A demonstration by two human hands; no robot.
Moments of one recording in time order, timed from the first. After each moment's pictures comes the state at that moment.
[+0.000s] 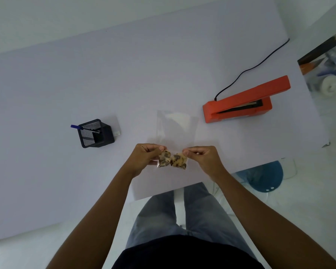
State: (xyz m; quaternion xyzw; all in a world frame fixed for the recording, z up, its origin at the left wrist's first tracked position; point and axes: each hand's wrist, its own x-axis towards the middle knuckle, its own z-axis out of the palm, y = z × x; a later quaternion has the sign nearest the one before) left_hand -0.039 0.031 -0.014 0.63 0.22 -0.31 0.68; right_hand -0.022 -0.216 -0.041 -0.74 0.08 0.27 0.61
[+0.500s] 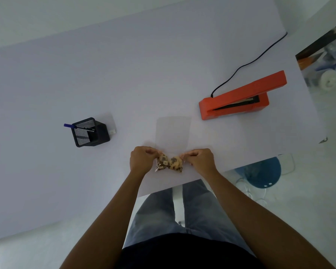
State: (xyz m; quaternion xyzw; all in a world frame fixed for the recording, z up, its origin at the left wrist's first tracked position) left_hand -0.051 0.008 -0.061 0.80 0.32 -0.23 0.44; right_hand -0.032 -0.213 -0.069 -0.82 0.17 0.29 0.47
